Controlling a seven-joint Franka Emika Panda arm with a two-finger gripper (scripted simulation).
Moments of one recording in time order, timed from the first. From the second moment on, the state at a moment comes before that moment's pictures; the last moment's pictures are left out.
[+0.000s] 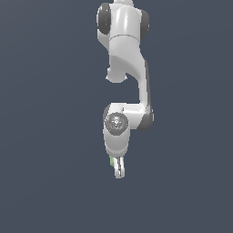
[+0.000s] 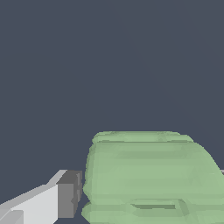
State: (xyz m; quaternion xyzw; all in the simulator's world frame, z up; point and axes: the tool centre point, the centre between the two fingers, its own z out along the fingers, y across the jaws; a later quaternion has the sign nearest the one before) arm 0.103 0.000 0.041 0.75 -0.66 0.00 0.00
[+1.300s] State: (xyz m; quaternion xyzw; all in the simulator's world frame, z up) arm 0.082 0.021 0.043 0.75 -0.66 0.00 0.00
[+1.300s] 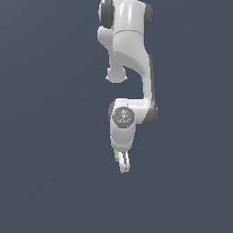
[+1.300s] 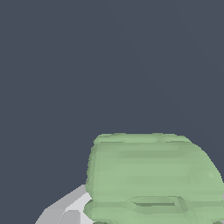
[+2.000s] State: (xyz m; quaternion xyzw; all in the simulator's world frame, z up) arm 0.005 0.098 0.048 0.75 -0.66 0.00 0.00
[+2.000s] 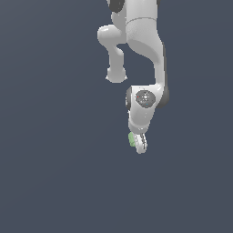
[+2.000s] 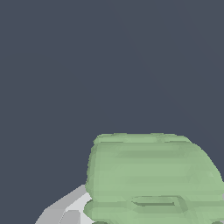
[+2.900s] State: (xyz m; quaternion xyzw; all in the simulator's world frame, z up) arm -0.116 0.223 0.055 0.75 -0.66 0.00 0.00
